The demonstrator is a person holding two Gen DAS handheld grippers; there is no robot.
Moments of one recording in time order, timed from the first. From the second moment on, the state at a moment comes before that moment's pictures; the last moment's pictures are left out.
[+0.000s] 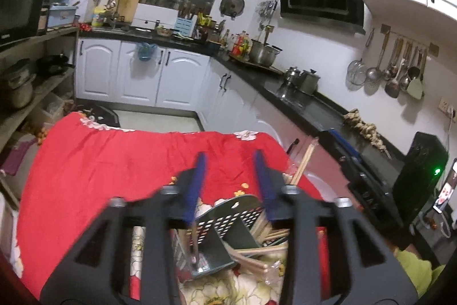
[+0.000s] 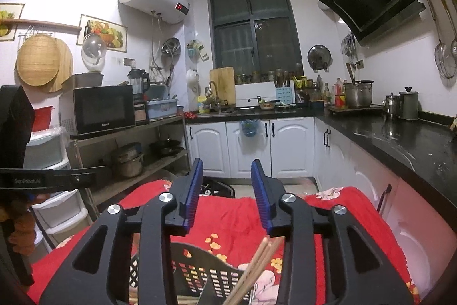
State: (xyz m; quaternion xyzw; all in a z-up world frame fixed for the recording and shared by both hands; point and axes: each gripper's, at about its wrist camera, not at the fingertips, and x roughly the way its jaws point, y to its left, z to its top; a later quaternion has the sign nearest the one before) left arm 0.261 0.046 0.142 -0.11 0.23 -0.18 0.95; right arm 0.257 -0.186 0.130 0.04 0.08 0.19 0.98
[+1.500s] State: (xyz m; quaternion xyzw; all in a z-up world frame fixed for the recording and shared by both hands) left arm 0.115 0.020 0.030 -0.06 0.30 -0.12 0.94; right arm 0.102 -0.206 0.038 -0.04 0.22 0.18 0.96
